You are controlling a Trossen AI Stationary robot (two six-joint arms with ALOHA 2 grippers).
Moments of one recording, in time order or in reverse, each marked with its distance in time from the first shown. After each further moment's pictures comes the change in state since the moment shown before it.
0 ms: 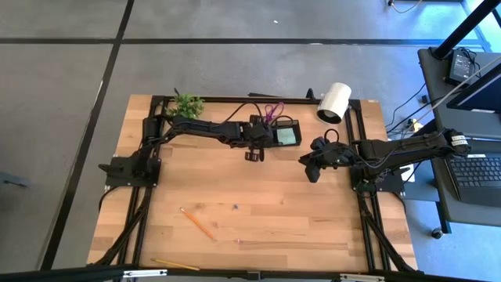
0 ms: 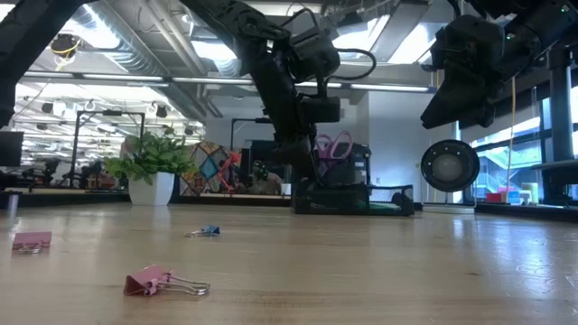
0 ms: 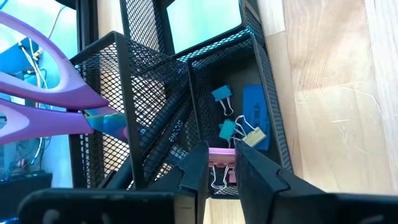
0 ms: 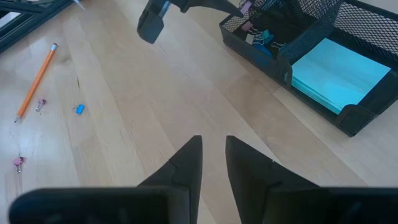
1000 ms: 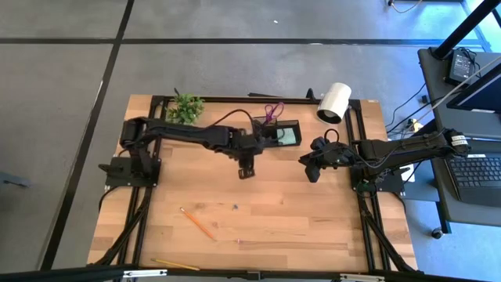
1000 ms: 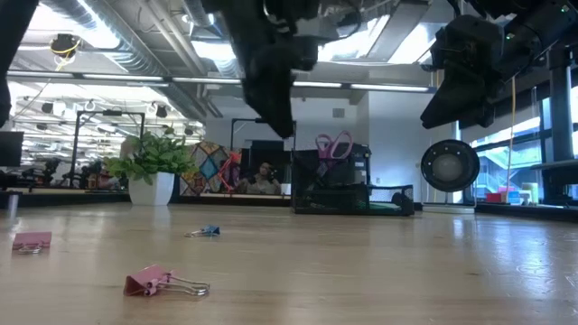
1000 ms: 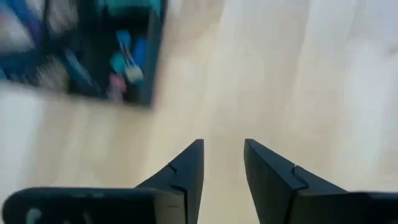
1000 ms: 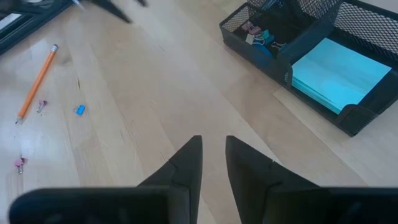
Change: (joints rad) left arm -0.138 -0.206 0.000 -0.347 0.238 -0.638; right arm 0.000 0.000 0.000 0.001 0.000 0.005
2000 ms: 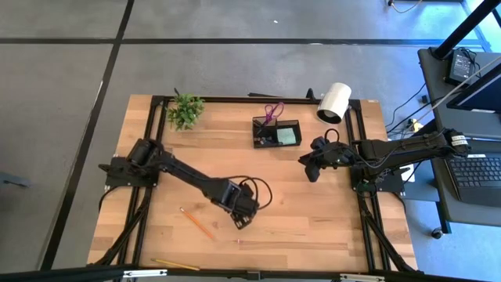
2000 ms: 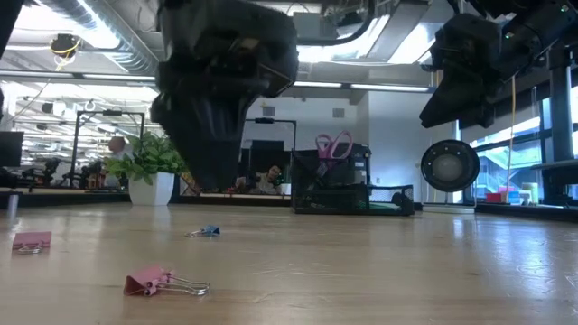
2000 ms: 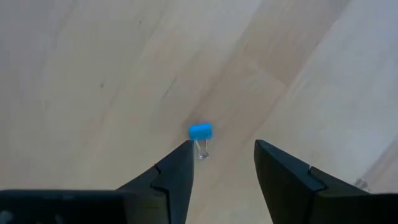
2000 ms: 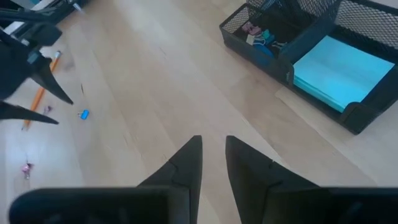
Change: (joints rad) left arm -0.400 0.167 0.000 -0.081 0.059 -0.810; right arm 0.000 0.000 0.000 0.008 0.000 0.031
